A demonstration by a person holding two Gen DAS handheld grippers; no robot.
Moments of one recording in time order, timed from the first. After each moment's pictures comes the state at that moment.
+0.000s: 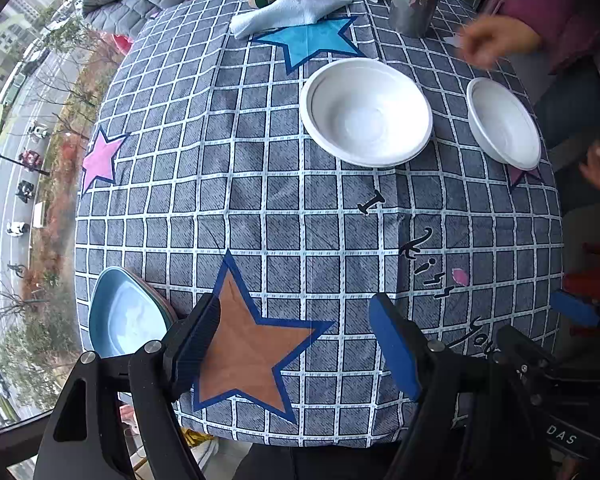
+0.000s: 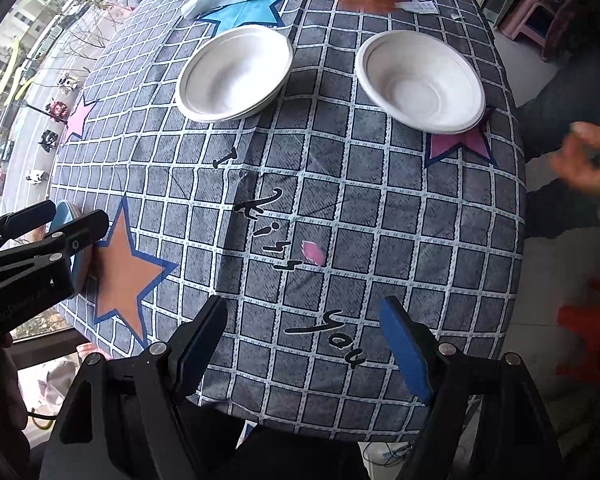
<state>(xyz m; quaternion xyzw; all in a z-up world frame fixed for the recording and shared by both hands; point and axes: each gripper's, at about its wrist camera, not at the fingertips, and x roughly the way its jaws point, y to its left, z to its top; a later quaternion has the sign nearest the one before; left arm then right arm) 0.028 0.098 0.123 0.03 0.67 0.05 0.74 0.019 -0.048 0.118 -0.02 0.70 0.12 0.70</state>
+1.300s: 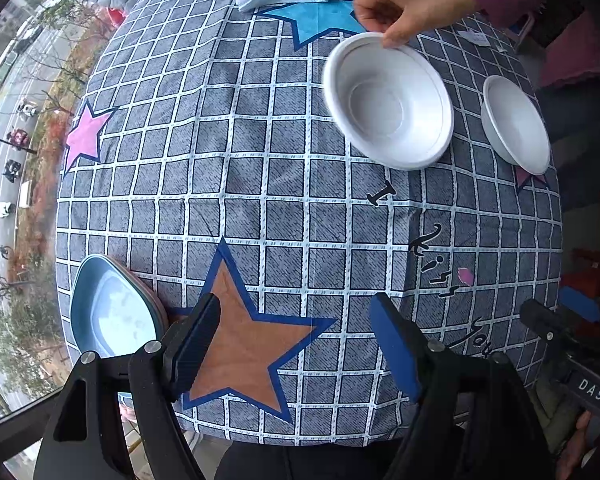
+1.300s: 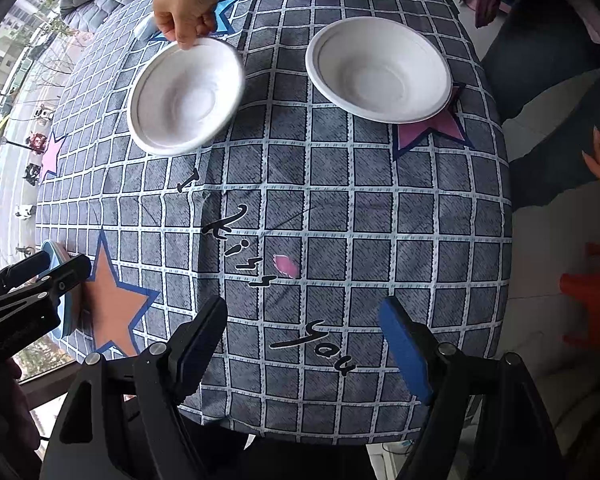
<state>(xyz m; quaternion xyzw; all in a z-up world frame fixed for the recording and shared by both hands) 0.034 0.118 0.103 -0.01 0.70 0.04 0.72 0.028 -0.066 0.110 0.02 0.71 0.07 0.70</state>
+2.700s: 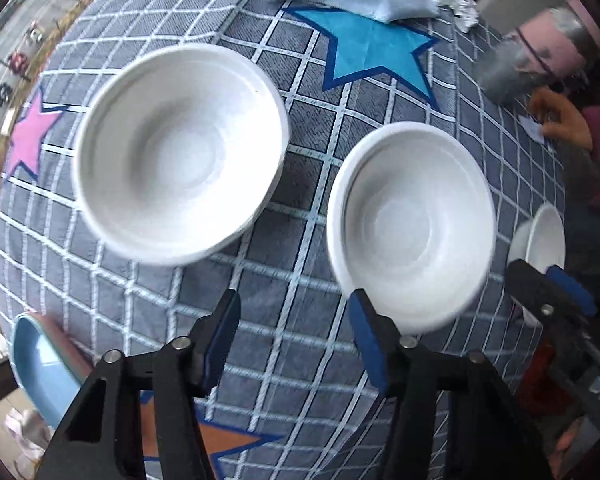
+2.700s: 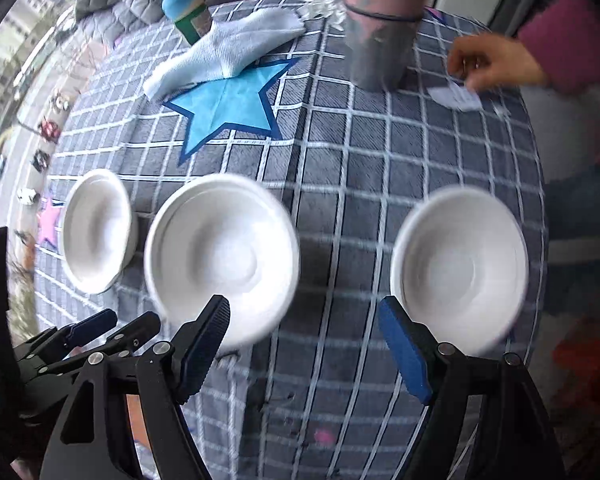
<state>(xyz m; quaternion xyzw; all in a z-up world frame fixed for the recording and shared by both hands) 0.148 0.148 0.039 -0.15 0.70 0.07 0.69 0.186 0.004 0.089 -0.03 0.68 0.10 0.73</state>
